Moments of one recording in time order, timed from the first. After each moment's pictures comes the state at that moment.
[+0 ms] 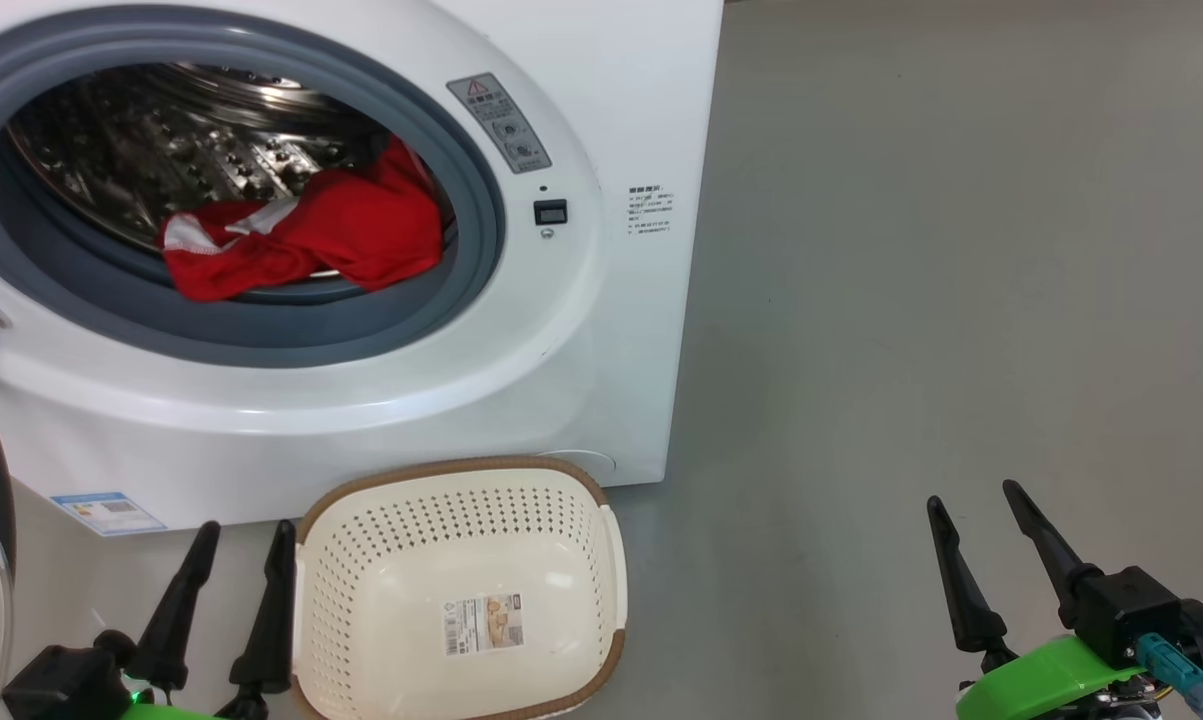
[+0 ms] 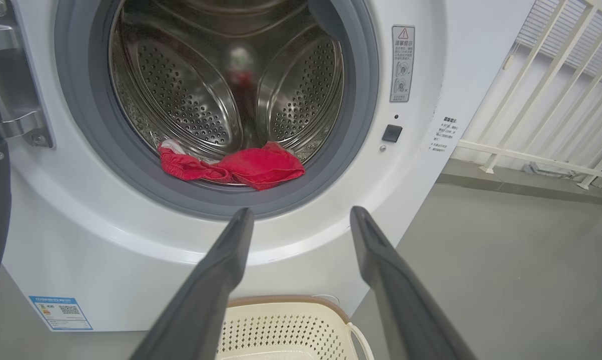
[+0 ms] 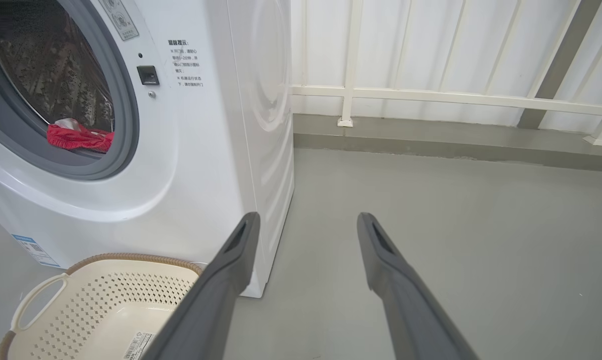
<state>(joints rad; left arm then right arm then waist) -0.04 0.21 -0.04 0.17 -0.48 -0.13 -0.26 0.00 -0.06 -0.03 0.24 0.16 0.13 -0.26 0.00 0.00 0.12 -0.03</state>
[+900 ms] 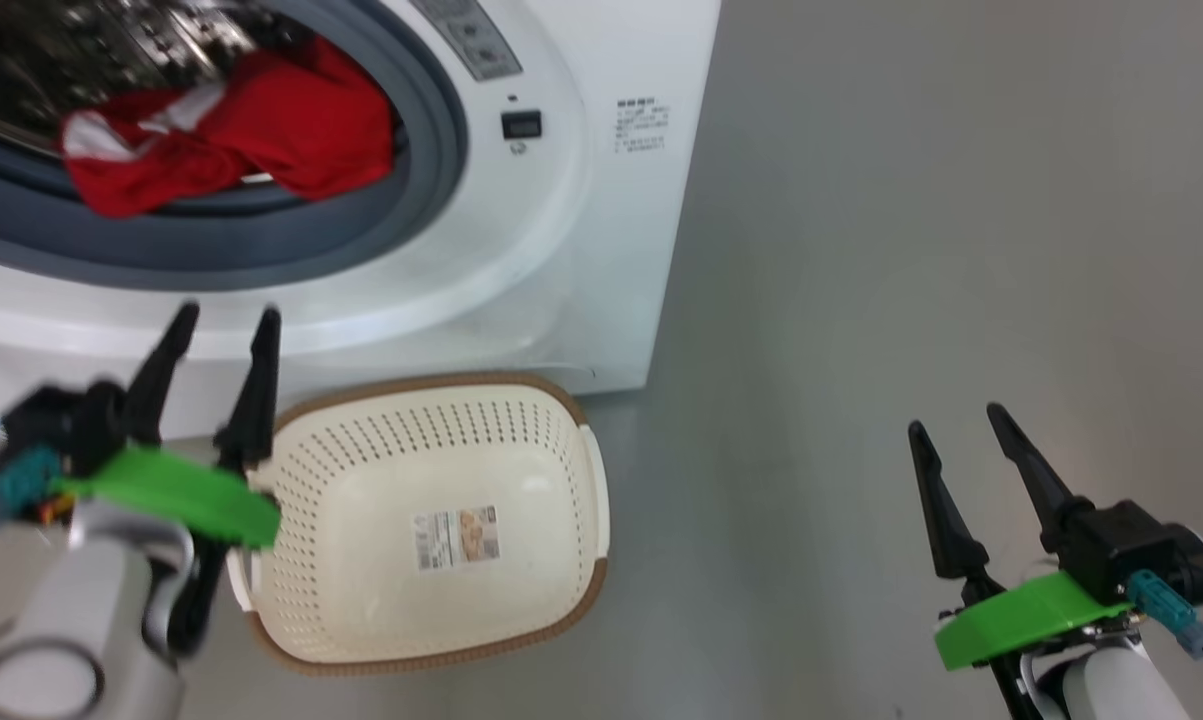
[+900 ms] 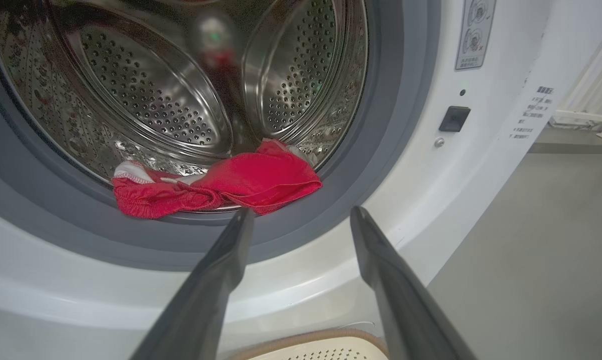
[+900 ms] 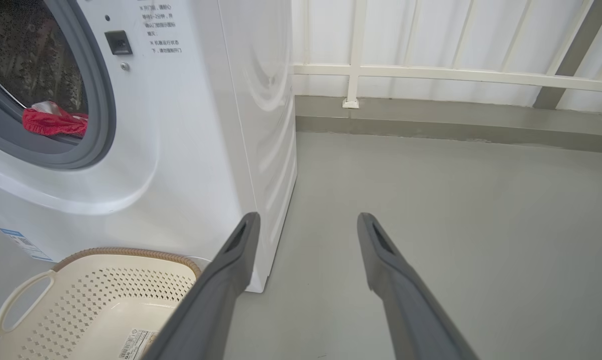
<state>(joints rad) -0.52 0.28 -0.18 0.51 -0.49 -0.13 -0.26 -0.10 -0.05 -0.01 0.22 0.16 0.13 -0.26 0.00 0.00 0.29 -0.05</state>
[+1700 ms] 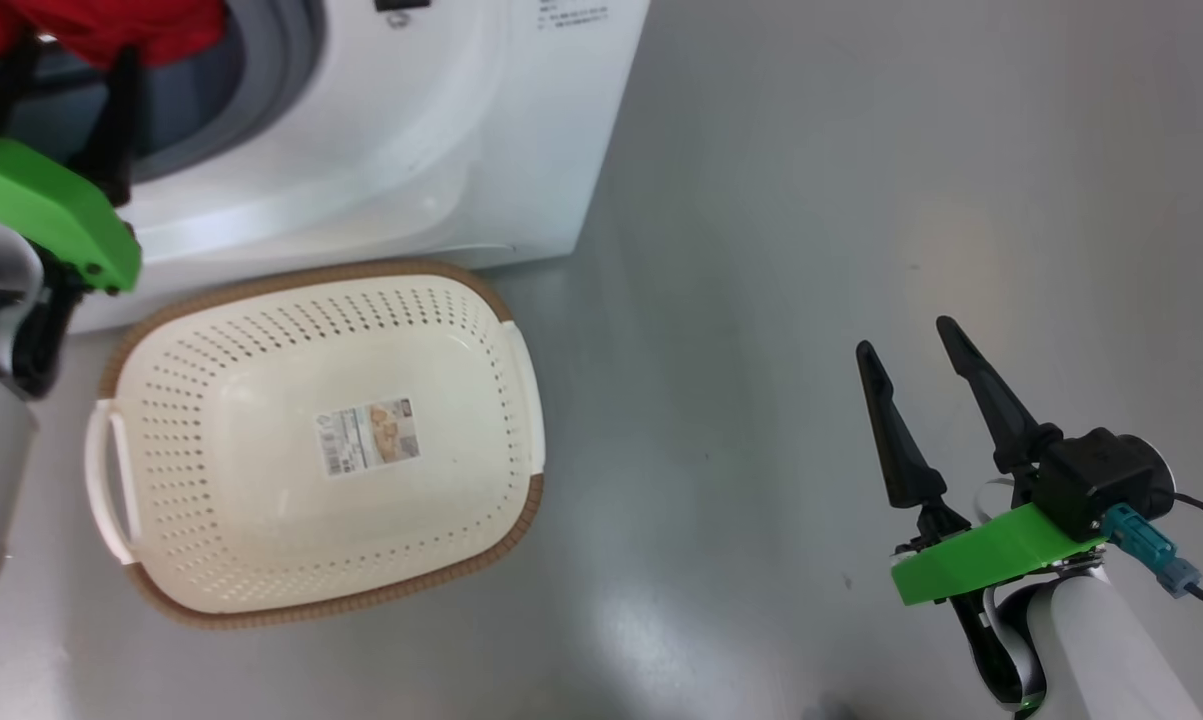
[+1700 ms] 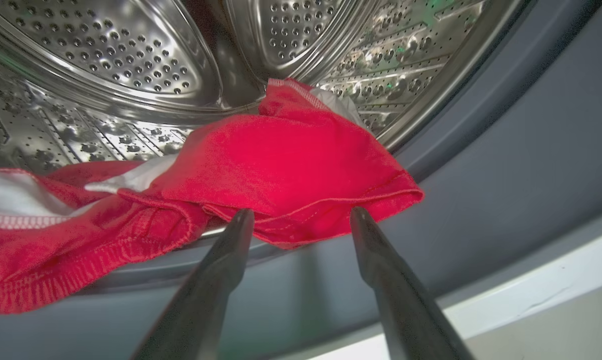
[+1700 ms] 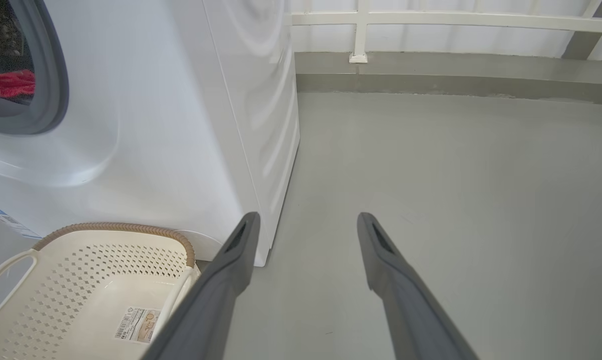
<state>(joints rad) -1.14 0.41 -0.51 0.97 -0.67 -0.13 -0.17 -0.23 -0.05 0.08 0.19 0.20 0.13 -0.26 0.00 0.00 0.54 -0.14</state>
